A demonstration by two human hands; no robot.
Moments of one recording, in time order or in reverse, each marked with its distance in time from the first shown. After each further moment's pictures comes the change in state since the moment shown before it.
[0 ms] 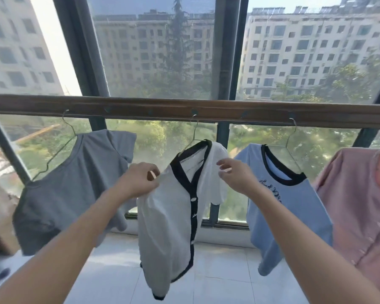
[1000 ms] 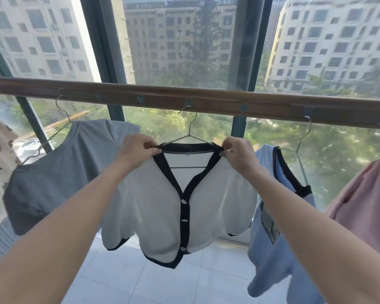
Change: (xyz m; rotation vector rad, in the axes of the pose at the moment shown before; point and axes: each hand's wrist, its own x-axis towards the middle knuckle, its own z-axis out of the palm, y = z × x) left_hand 0.029 -0.004 -0.002 -0.109 0.339 0.007; right_hand 0.066 0.017 0.007 -0.103 0.166 -0.314
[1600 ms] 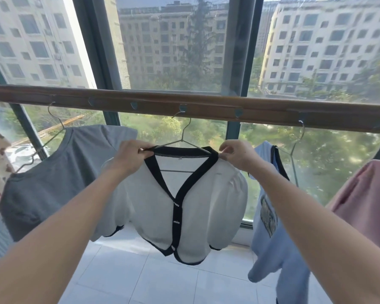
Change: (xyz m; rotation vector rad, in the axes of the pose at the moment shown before) left_hand 0.000 -0.009 0.004 -0.046 0.001 0.037; right_hand 0.003 0.004 -0.027 0.022 -0.213 0.102
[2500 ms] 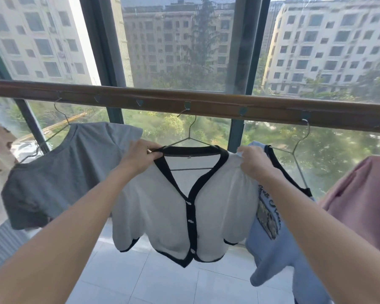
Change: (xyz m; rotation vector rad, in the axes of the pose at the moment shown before) left_hand 0.000 0.001 0.008 -0.064 -0.092 -0.072; right_hand -0.012 0.015 0.002 -0.271 0.093 0.107
